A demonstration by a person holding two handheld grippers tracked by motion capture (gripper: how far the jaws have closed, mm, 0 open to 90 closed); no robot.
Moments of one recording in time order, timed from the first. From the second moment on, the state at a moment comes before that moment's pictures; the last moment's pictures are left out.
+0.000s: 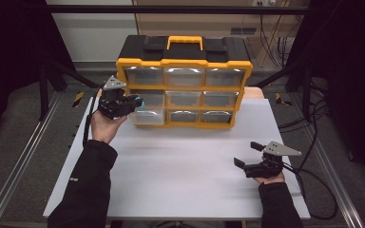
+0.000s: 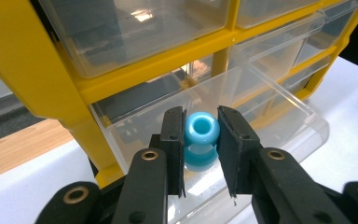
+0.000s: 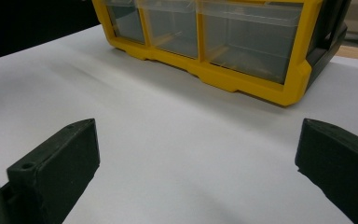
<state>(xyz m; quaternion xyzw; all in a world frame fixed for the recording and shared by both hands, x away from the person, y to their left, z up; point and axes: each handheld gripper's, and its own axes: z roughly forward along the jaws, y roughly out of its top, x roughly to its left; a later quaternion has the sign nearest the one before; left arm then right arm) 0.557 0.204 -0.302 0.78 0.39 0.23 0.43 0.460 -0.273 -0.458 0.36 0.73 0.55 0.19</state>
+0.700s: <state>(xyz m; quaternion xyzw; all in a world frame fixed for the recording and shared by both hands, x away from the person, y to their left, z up) 0.554 0.212 -0.308 0.76 0.40 0.22 0.46 0.460 -0.273 -0.458 0.36 0.73 0.55 0.19</state>
